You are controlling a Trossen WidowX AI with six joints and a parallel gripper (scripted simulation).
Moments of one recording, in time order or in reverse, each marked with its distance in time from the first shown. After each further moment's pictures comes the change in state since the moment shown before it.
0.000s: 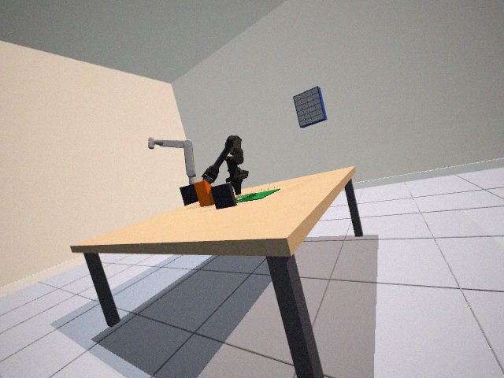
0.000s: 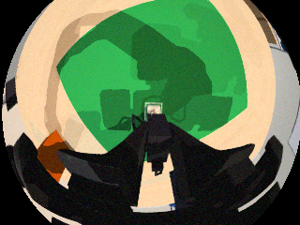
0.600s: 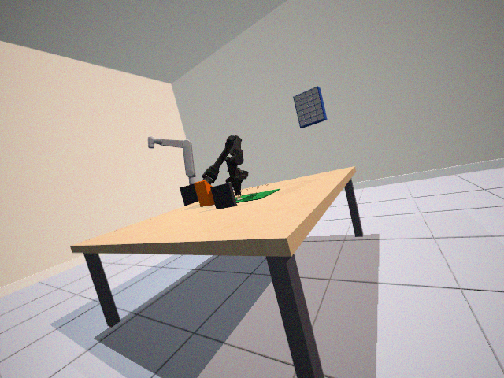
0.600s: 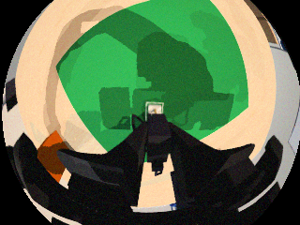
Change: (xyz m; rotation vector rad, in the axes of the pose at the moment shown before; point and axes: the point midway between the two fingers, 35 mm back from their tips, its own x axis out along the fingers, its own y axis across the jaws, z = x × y) arm 0.002 0.001 -0.001 0.005 0.000 0.001
